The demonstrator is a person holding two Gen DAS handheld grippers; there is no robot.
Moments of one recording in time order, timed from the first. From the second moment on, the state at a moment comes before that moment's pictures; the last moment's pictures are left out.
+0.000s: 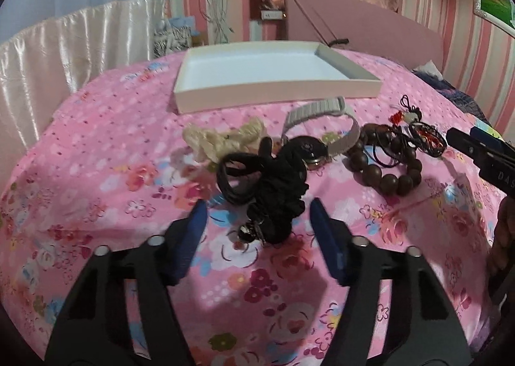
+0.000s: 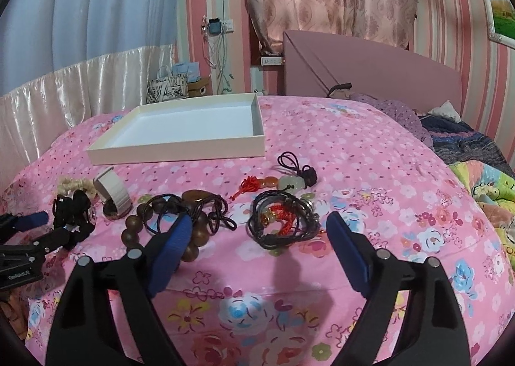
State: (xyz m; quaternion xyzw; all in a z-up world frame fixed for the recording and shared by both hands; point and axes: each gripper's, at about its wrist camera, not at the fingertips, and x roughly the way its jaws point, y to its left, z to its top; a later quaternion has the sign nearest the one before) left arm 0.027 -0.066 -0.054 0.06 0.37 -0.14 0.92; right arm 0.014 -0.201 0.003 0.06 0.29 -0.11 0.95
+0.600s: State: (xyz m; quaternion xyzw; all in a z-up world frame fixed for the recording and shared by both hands) left arm 0.043 -0.075 -0.069 0.03 0.41 -0.18 0.89; right arm 0.053 -0.253 -0.028 0.14 0.38 -0.13 0.91
